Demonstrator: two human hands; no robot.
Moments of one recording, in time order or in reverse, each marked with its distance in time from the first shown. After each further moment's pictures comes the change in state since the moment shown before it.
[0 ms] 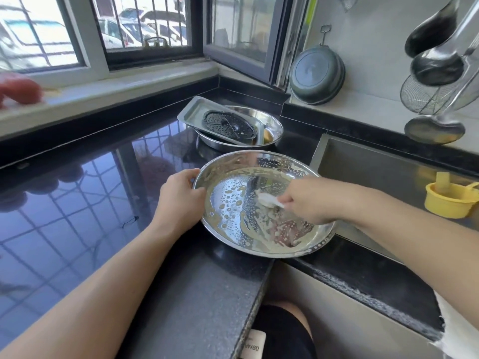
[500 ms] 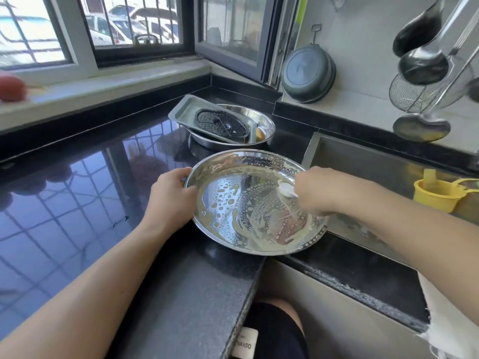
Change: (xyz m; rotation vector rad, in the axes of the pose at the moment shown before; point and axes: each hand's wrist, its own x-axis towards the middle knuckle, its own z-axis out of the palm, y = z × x) left_hand -0.003 0.004 -0.001 -0.002 -0.005 0.024; right_hand -0.010 0.008 -0.004 -0.117 -0.004 0.137
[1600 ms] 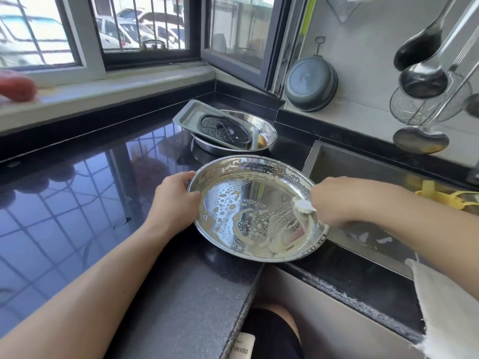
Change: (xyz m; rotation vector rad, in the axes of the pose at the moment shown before) left_hand 0.004 -0.004 0.000 0.016 -0.034 0.013; right_hand -0.021 0.011 -0.010 -0.243 -0.172 0.002
